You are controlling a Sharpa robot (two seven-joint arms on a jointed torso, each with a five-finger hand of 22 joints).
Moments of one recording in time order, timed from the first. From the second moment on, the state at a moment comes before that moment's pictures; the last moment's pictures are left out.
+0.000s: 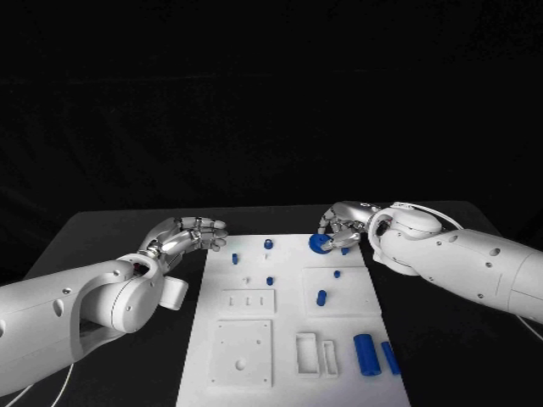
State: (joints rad) left arm 1.35 -0.83 -0.16 1.47 -0.05 -0.34 0.36; left_hand 1.16 -0.11 0.56 -0.29 0.19 0.75 0.19 0.32 0.46 1.06 0.16 0.11 0.09 0.84 0.16 0.47 0.41 0.06 0.59 0.06 0.58 1.22; right arm 1.33 -0.66 0.00 1.12 -1.48 -0.14 -0.05; right_hand 1.05 -0.14 0.58 -0.25 0.24 0.91 0.10 0.31 0.42 1.20 0.01 1.19 1.25 1.29 -0.09 1.33 0.92 0.21 1.31 -0.05 0.92 1.31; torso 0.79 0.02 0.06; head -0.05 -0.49
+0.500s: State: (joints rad) left arm 1.35 -0.84 -0.16 1.47 -0.05 -0.33 0.36; left_hand 1.16 -0.11 0.56 -0.29 0.19 0.75 0.19 0.32 0.46 1.06 0.16 0.10 0.09 0.84 0.16 0.47 0.41 0.05 0.59 0.06 0.58 1.22; right arm 1.33 -0.66 0.00 1.13 -1.54 -0.15 -0.06; right_hand 1.04 -0.15 0.61 -0.24 0.22 0.92 0.09 0.31 0.42 1.20 0.01 1.19 1.25 1.29 -0.10 1.33 0.92 0.22 1.31 -0.05 0.93 1.31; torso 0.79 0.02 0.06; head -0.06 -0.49
